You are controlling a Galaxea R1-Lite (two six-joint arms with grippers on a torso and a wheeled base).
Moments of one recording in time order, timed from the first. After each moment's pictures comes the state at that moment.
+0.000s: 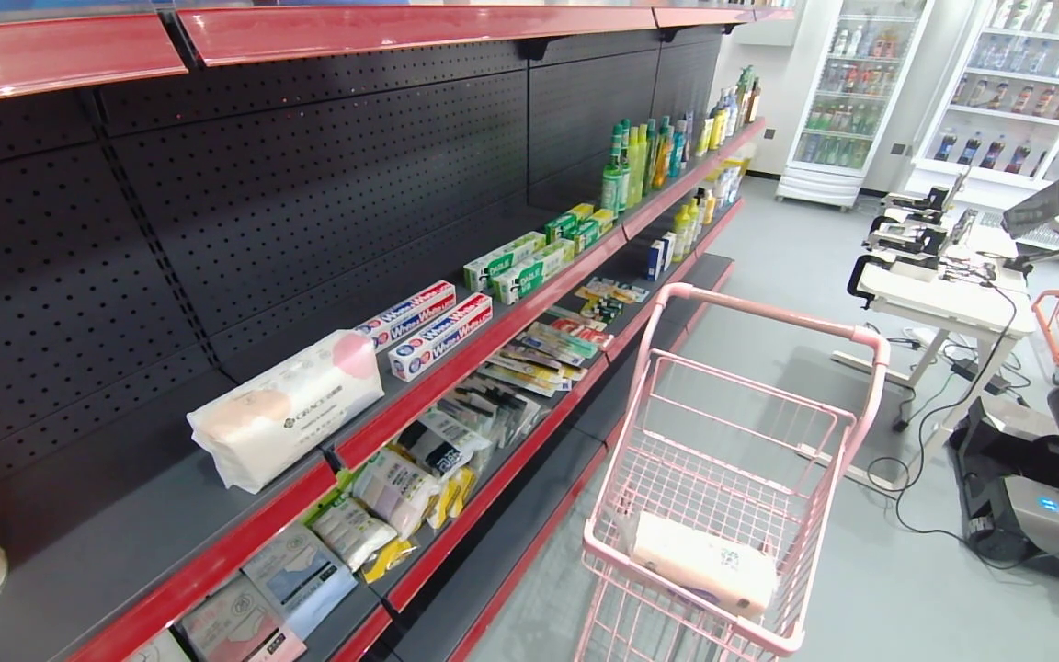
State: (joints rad) left arm 0.00 0.00 0.00 0.00 0.04 0.01; right arm 0.00 0.00 0.00 0.00 -0.01 0.00
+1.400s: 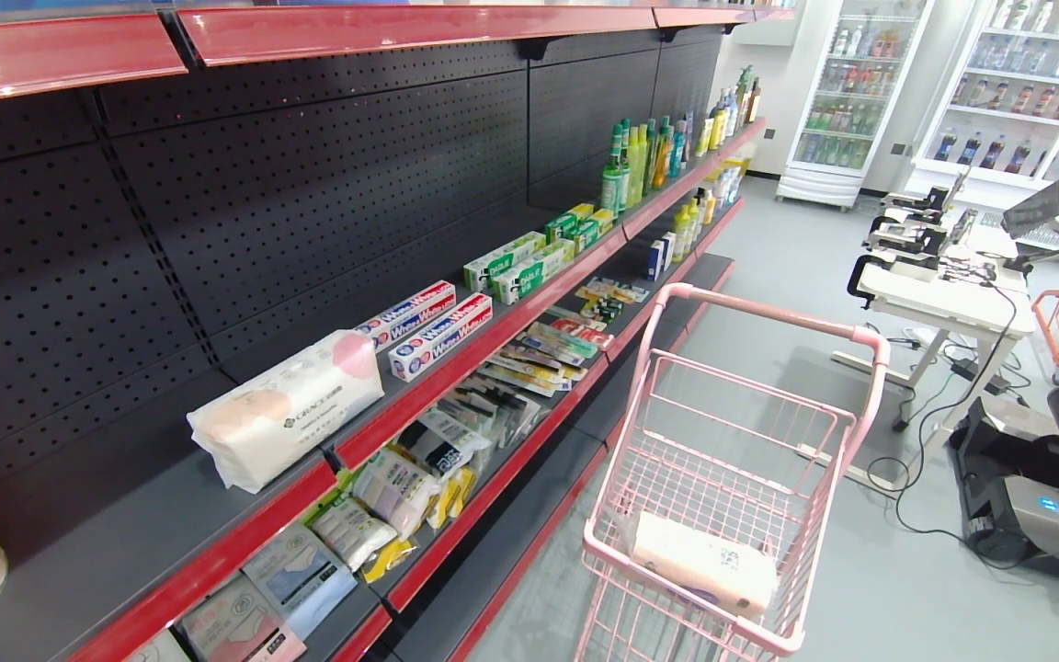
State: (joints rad) left arm 0.00 0.00 0.00 0.00 0.04 0.01; right arm 0.00 0.00 0.00 0.00 -0.01 0.00
